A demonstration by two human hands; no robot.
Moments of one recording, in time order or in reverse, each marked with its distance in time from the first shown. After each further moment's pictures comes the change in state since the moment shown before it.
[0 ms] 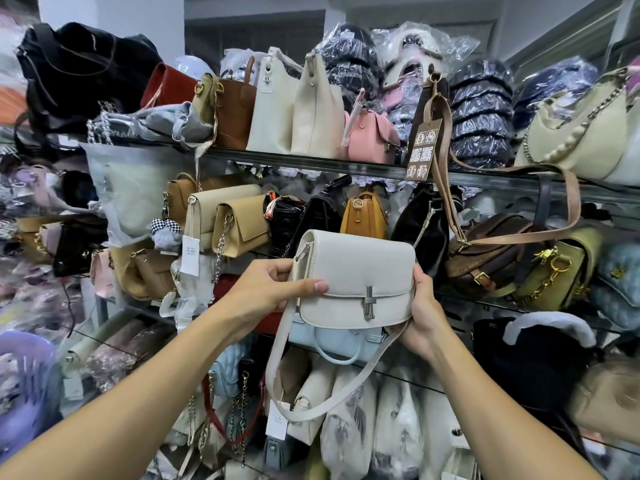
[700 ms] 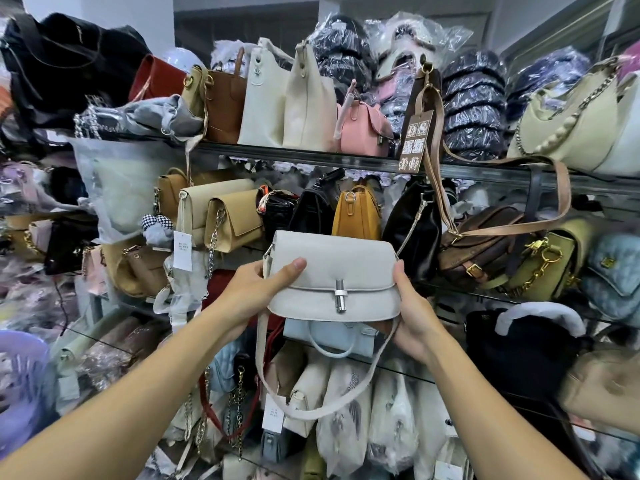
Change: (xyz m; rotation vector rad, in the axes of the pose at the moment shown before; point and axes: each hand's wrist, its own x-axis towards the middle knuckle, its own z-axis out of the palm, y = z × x) left_hand 0.002 -0.010 0.008 -0.003 0.235 -0.060; right_hand -0.022 0.004 -0.002 -0.117 -0.063 0.004
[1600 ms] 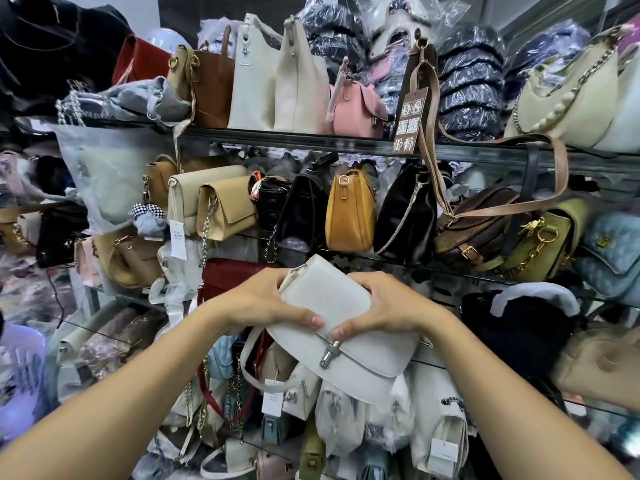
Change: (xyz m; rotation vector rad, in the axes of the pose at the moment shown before) left_hand 0.001 -0.016 0.001 0.429 -0.431 -0.052; right_hand -0.012 -0.017 0.002 -1.170 -0.487 -0.316
